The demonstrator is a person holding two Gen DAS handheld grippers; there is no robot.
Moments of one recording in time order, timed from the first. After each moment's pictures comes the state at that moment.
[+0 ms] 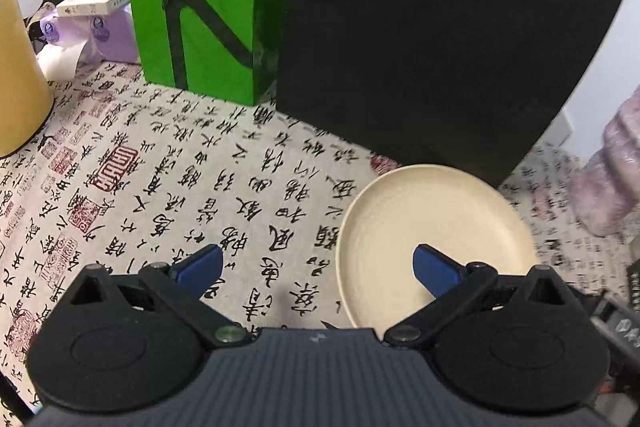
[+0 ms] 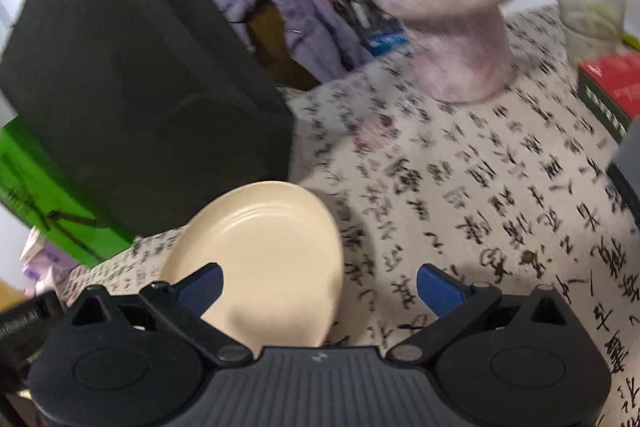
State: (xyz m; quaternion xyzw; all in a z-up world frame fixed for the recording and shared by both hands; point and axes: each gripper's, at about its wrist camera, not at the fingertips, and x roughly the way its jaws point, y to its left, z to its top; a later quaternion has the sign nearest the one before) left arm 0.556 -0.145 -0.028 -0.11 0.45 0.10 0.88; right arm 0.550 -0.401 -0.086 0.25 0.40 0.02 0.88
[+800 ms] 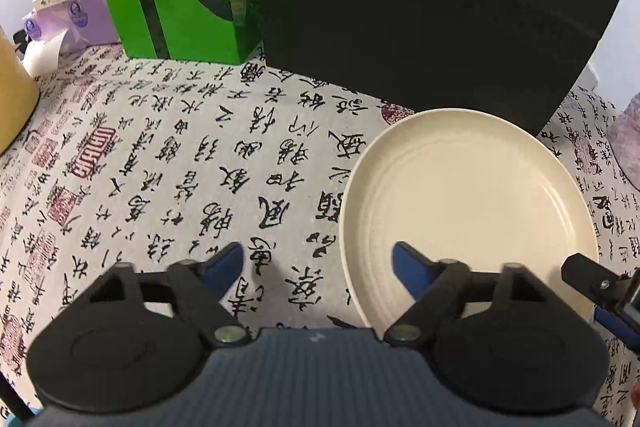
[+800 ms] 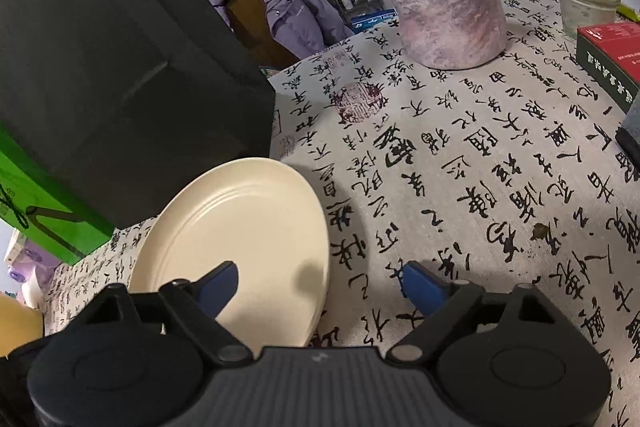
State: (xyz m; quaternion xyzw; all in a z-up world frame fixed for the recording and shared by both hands) left arm 0.580 -0.163 -0.071 -0.07 0.49 0.11 0.86; right arm 0.560 -0.394 -0.107 0.25 0.42 0.01 0.87
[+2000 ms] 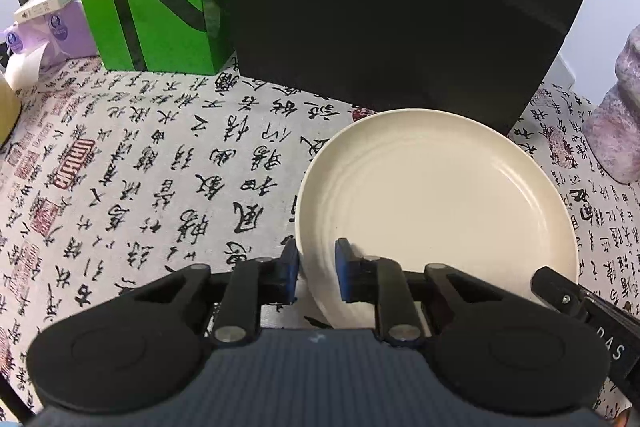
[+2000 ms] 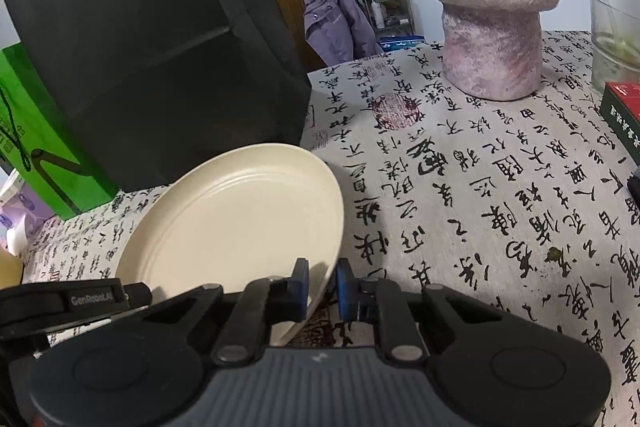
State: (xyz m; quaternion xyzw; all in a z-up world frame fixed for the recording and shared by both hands) left arm 0.573 -0.169 -0.069 -0.06 0.47 0.08 0.88; right arm 0.551 -0.367 -0.102 0.17 0.40 0.04 0.90
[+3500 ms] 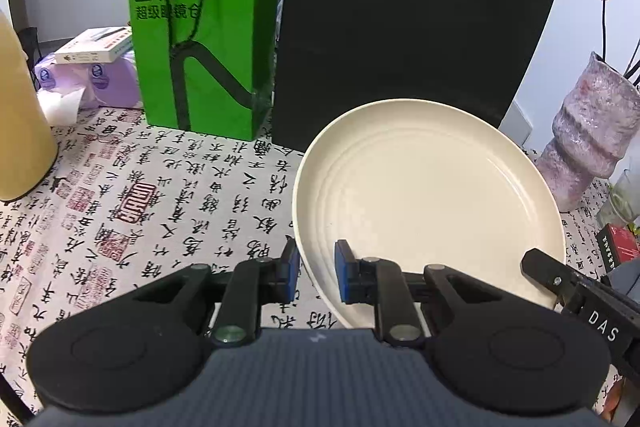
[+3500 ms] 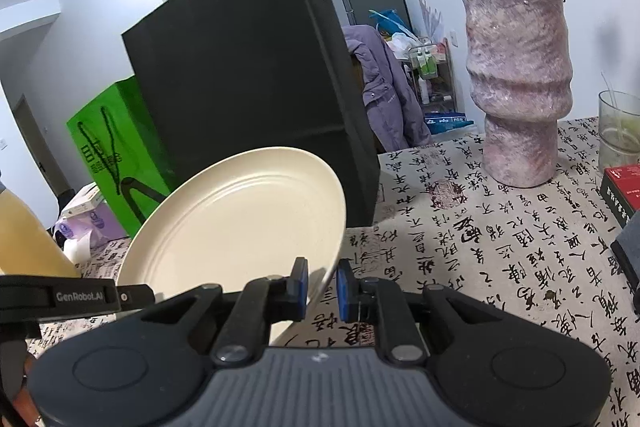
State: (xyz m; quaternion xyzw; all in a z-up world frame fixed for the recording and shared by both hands) left arm 0.495 -0.123 0.010 -0.08 0.39 0.04 0.92; right arm 0.482 -0.338 -0.032 0.14 0.29 0.09 0.94
